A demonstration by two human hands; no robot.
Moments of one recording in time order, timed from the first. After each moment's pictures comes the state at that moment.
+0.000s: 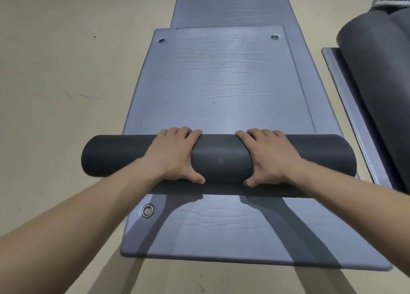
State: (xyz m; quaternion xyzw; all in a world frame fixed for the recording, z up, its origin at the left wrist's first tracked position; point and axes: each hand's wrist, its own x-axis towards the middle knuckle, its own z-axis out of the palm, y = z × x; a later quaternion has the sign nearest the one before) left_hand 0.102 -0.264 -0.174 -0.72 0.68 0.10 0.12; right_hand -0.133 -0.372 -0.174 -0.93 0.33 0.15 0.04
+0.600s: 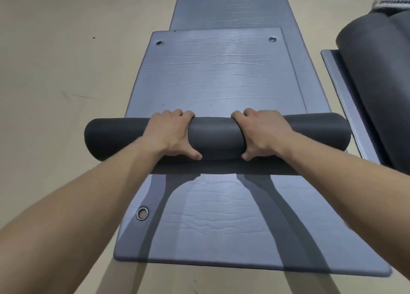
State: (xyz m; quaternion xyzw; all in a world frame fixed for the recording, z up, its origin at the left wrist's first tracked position) left_hand 0.120 -0.309 -0.160 -0.77 0.63 0.08 0.10; right_hand -0.100 -0.414 -0.153 -0.94 0.32 0.13 -0.02
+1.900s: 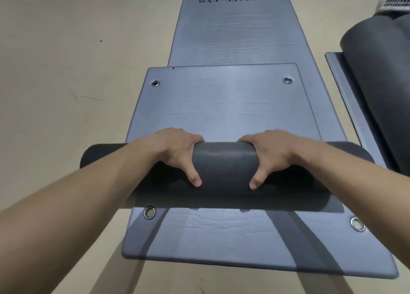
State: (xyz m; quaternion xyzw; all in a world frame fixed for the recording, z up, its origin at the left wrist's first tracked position) left_hand 0.114 -0.295 -0.137 -0.69 0.64 0.28 0.19; right_hand -0.117 -0.393 -0.125 -0.89 0.32 0.26 0.20
